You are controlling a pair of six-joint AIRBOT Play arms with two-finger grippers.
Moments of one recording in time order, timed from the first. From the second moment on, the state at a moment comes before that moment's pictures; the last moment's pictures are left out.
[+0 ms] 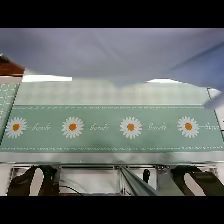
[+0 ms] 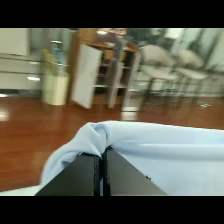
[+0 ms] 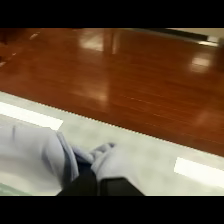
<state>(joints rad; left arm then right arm) 0.44 -0.53 1.49 0.55 -1.14 -1.25 -0.05 -0.77 1.95 -1.23 1.52 1.44</state>
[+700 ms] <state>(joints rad) 0.24 -0.32 0.66 0.76 -1.22 -1.28 -0.05 -0.80 1.30 -1.24 1.34 1.46</state>
